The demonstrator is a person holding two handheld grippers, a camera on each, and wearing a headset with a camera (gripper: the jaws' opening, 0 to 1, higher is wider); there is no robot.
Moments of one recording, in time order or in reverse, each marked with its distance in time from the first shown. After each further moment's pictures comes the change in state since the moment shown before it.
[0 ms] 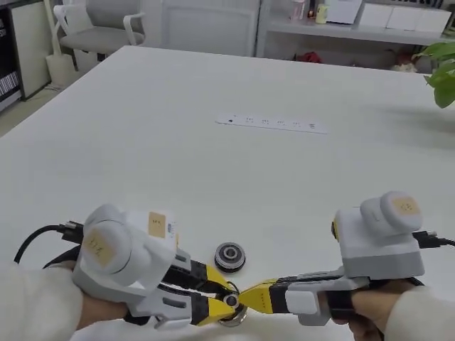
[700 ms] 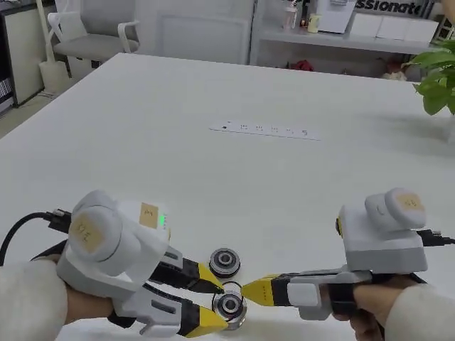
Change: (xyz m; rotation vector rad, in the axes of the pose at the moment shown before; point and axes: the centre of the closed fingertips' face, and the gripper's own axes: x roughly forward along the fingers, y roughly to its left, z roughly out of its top) left arm -0.018 -0.007 0.014 -0.021 0.000 -0.049; right arm -0.015 -0.002 0.019 0.061 -0.074 -0.026
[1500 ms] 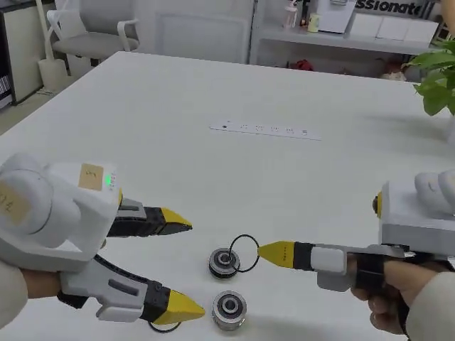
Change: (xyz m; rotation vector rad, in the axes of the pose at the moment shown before) left arm -0.049 0.027 0.016 0.030 -0.039 0.178; right arm -0.027 0.009 0.041 0.093 -0.179 0.013
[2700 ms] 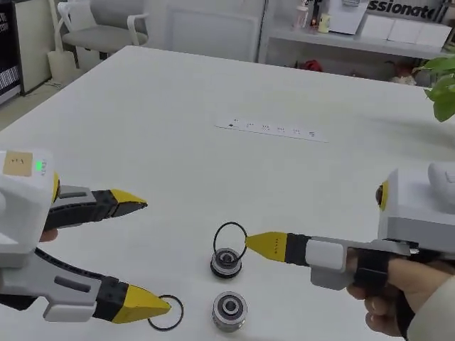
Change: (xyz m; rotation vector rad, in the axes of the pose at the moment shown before) left arm -0.040 0.019 -0.010 -0.116 -0.066 0.136; right arm 0.014 0.044 0.004 -0.040 0.014 0.071
